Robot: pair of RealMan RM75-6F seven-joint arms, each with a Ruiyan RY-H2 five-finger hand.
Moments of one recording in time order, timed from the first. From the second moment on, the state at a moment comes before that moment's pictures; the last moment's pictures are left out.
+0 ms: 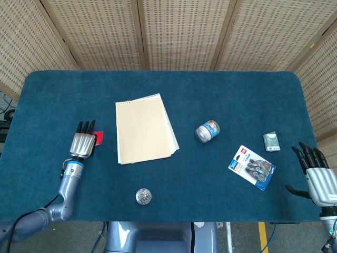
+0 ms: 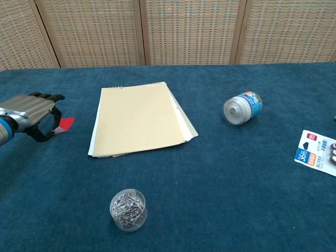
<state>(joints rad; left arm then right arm) -0.64 -1.74 -0.16 -1.04 0.99 0.99 0.60 0.13 -1.05 0.06 -1.56 -1.50 1.42 0.10</state>
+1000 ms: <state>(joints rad) -0.66 -1.68 -0.22 -1.11 1.00 1.05 0.62 0.13 -1.05 0.06 -1.56 -1.51 1.41 0.10</state>
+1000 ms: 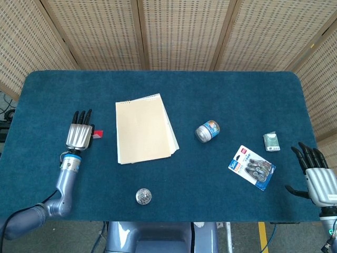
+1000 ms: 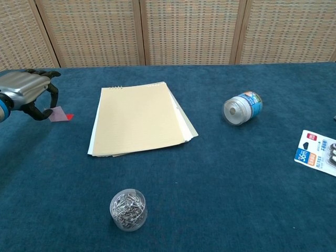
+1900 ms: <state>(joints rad) -0.69 -1.61 -0.27 -1.17 1.01 1.09 0.59 0.14 -1.06 0.06 -1.56 -1.50 1.40 0.08</state>
